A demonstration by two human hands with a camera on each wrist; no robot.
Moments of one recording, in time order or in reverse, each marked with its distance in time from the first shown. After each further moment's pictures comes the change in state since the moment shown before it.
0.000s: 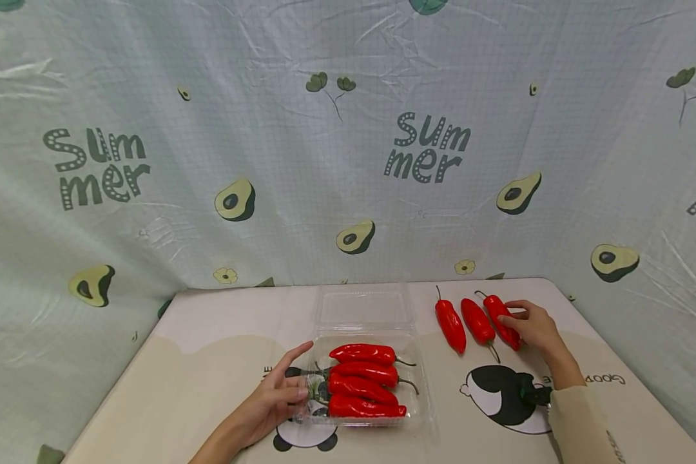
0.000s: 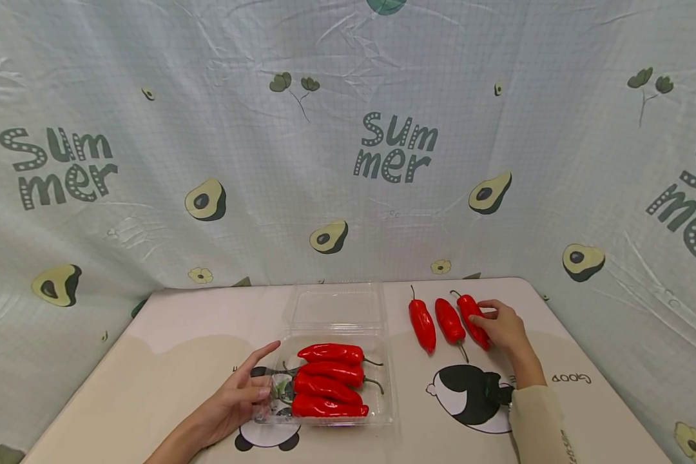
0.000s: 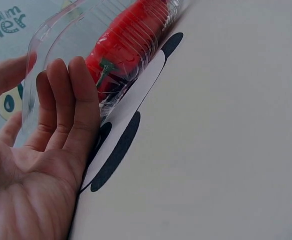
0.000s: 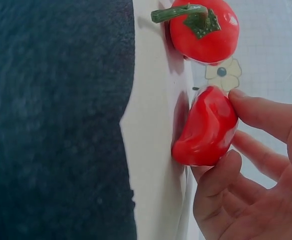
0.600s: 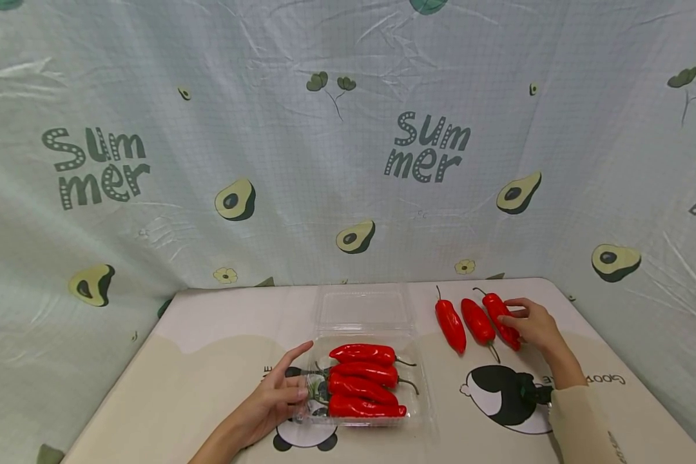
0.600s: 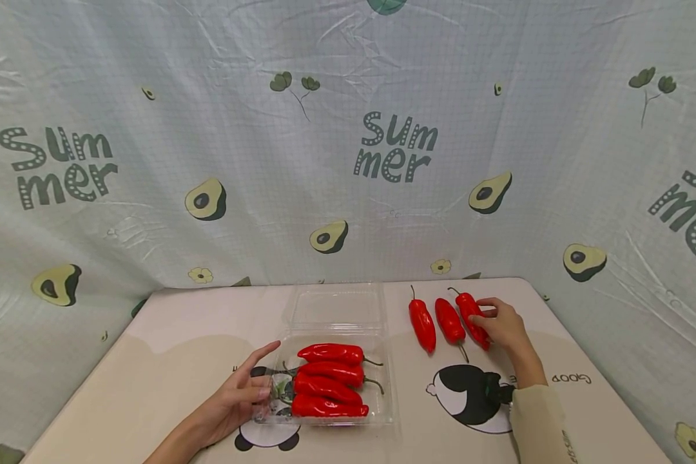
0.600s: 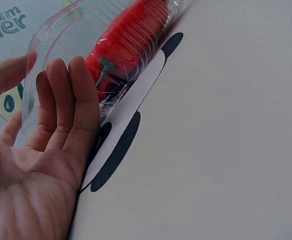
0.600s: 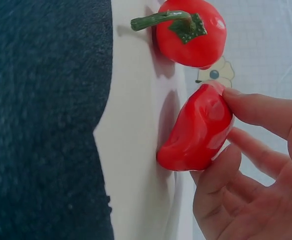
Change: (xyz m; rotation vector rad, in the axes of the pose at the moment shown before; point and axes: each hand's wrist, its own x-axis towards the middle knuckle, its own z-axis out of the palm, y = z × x) left_hand 0.000 -0.001 -0.002 -0.013 -0.011 0.001; right_hand -0.001 -0.004 -0.001 0.022 -0.001 -0.009
